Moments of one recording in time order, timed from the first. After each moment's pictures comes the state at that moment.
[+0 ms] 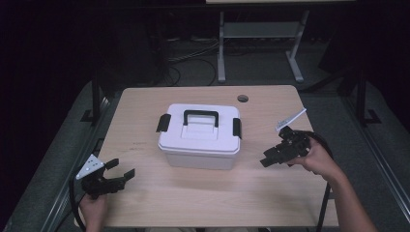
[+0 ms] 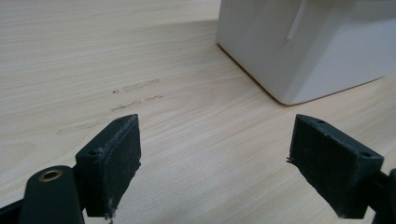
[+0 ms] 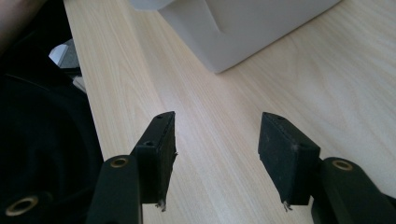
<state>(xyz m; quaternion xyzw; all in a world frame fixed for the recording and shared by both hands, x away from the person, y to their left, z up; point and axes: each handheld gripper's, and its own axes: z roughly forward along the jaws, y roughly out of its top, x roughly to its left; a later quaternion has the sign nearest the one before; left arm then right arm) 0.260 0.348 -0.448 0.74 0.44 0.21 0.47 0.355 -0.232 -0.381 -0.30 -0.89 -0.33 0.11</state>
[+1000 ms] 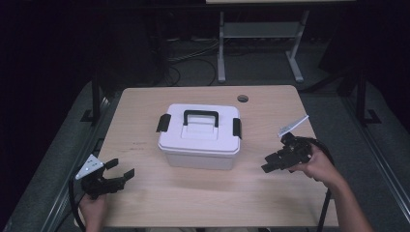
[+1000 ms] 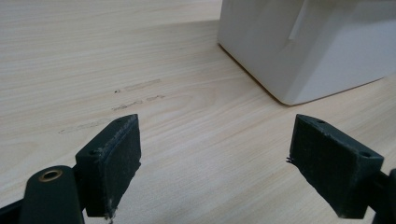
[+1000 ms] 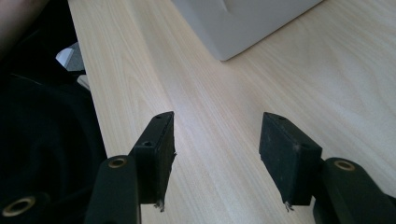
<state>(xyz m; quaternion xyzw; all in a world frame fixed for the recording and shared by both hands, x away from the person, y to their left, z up) 0.260 0.349 -0.448 0.74 0.44 0.21 0.47 0.343 -0.238 -0.394 -0.31 -0.88 -0.34 0.12</state>
